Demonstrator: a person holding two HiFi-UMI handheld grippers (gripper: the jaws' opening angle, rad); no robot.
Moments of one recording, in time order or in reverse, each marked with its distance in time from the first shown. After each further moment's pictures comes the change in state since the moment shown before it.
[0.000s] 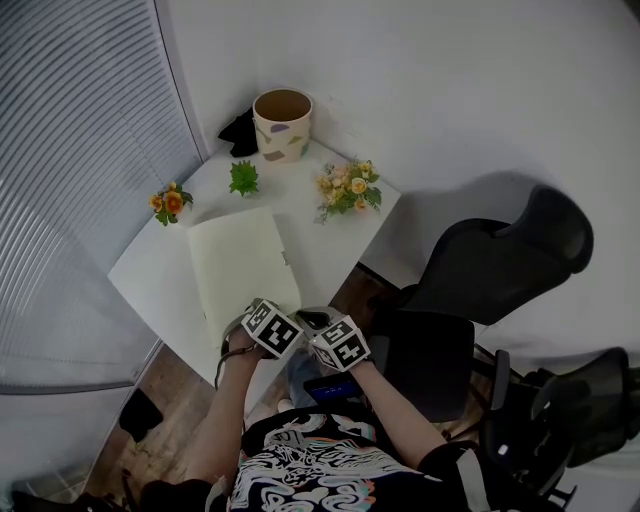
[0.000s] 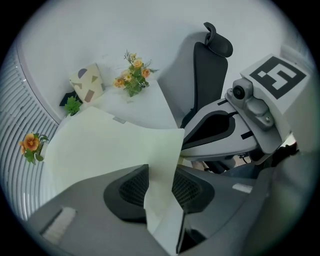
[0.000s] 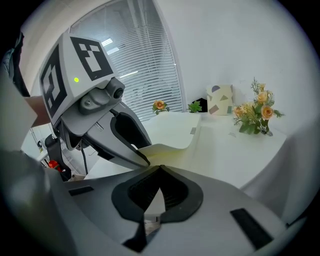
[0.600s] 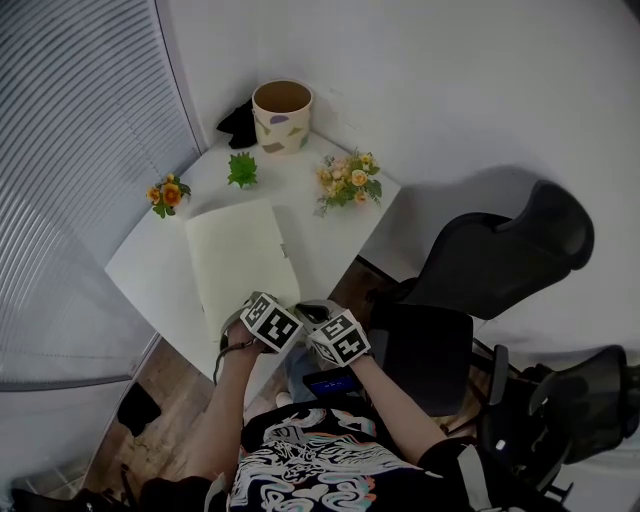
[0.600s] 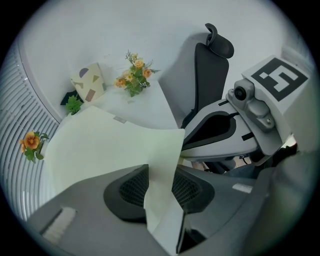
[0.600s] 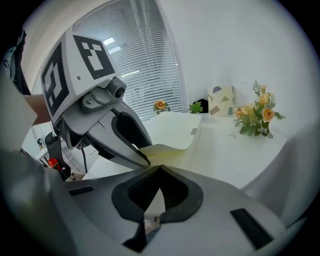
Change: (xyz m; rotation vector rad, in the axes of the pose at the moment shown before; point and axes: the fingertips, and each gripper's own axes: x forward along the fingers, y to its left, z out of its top) left arm 0.000 0.000 0.000 -0.015 -0.008 0.003; right arm 0.000 0.001 0.000 -0.020 0.000 -0.001
